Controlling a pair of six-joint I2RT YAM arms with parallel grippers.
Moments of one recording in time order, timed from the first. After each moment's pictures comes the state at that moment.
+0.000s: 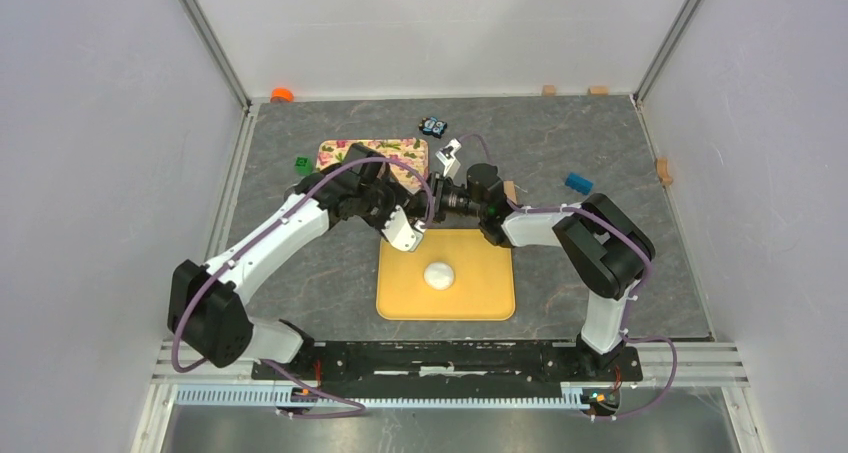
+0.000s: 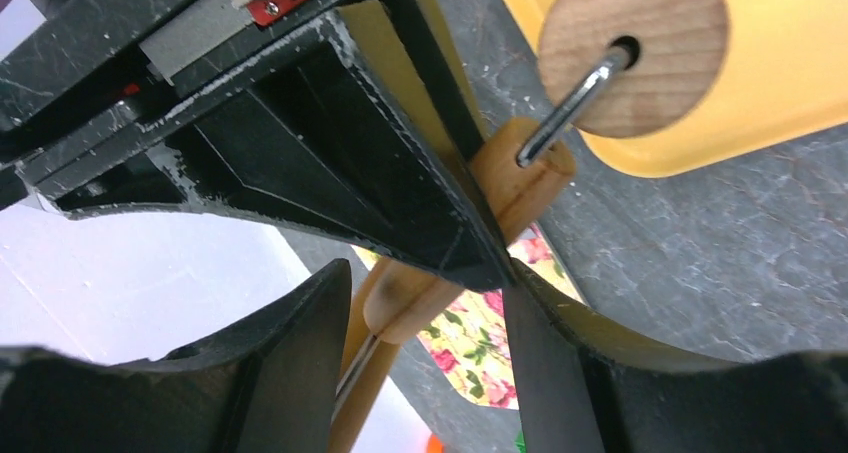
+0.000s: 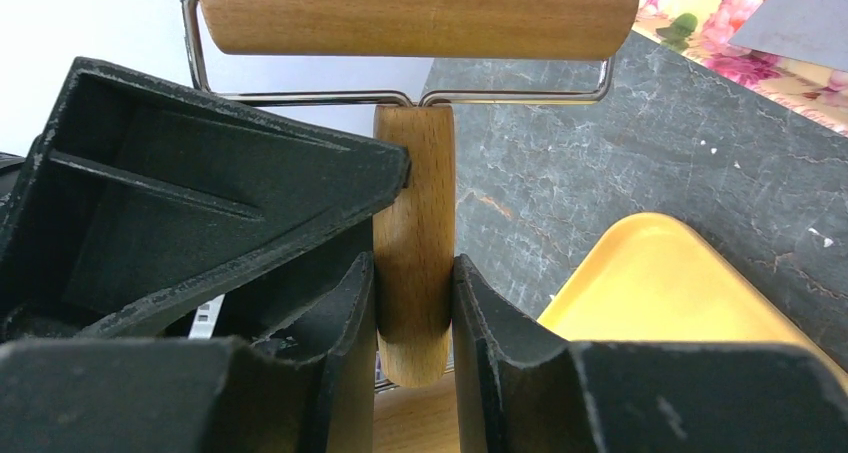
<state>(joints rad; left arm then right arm) -0.55 1.38 1.13 -0.72 0.29 1.74 0.67 1.86 0.91 0.79 -0.63 1.03</state>
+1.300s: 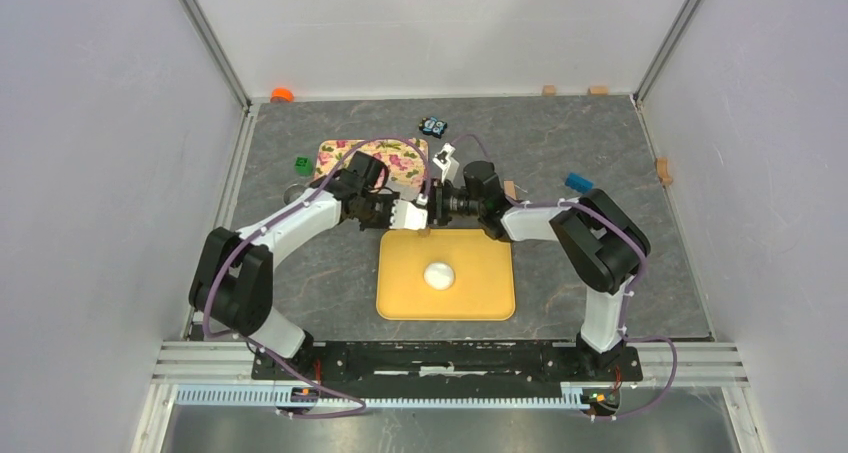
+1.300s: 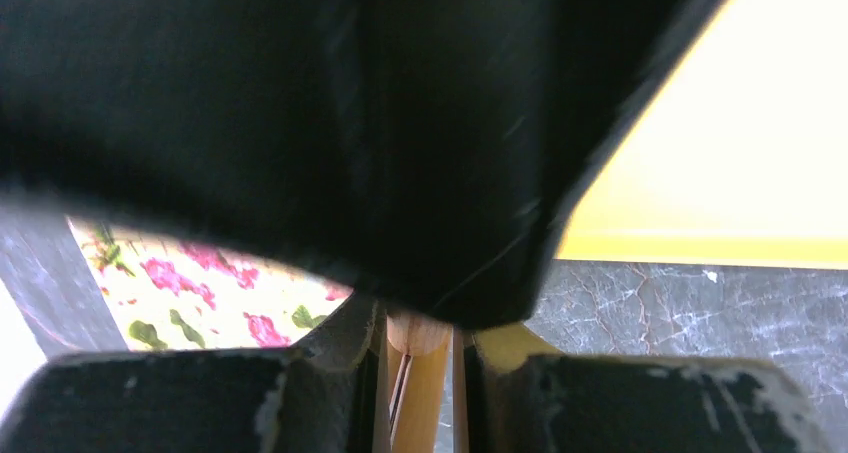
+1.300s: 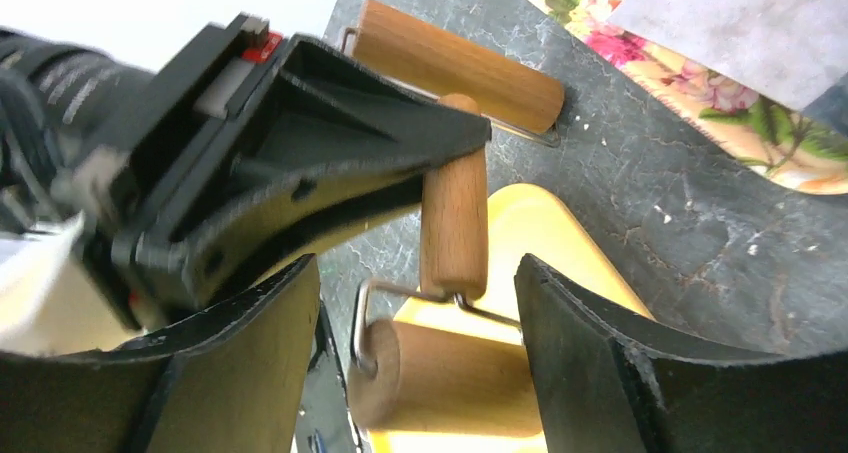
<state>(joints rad) -0.47 1.55 1.03 -0.58 0.30 1.30 0.65 1.90 0.95 0.60 -0.66 0.75</state>
